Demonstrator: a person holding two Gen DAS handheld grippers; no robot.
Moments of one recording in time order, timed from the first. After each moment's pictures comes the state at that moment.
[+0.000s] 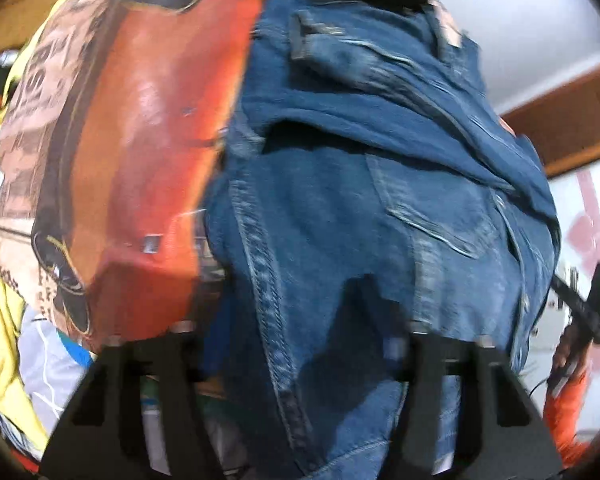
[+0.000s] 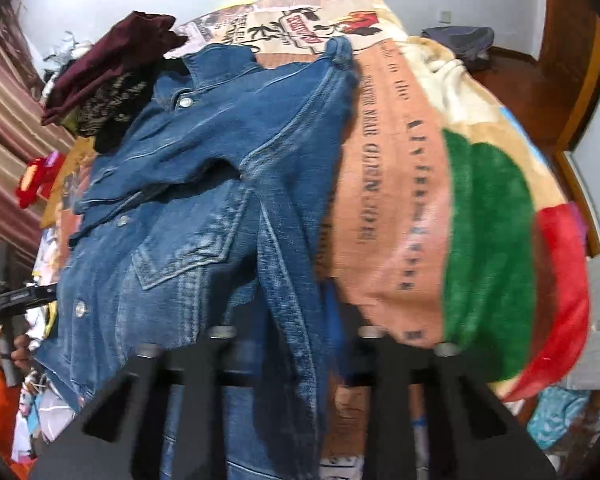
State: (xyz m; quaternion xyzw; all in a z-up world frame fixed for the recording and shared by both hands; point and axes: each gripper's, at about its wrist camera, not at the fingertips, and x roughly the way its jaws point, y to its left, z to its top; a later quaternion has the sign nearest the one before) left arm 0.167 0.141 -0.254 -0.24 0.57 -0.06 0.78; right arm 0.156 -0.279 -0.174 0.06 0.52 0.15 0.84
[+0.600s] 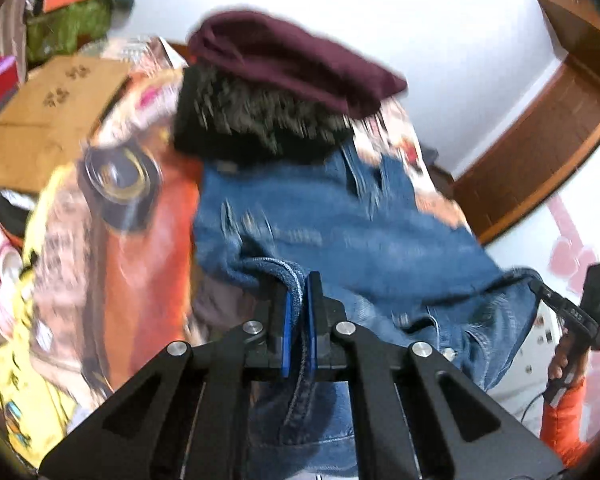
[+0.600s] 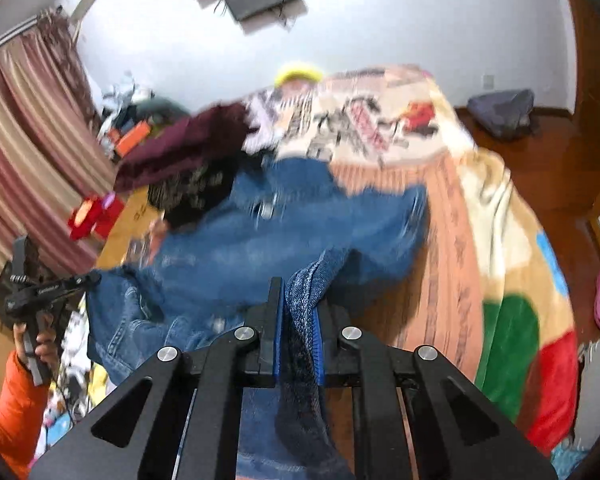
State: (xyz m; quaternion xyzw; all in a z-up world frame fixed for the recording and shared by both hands) left arm 0.213 0.157 -0.113 -0.22 0.42 -0.05 0.88; right arm 0.190 -0.262 -0.079 0.09 0.40 0.23 0.89
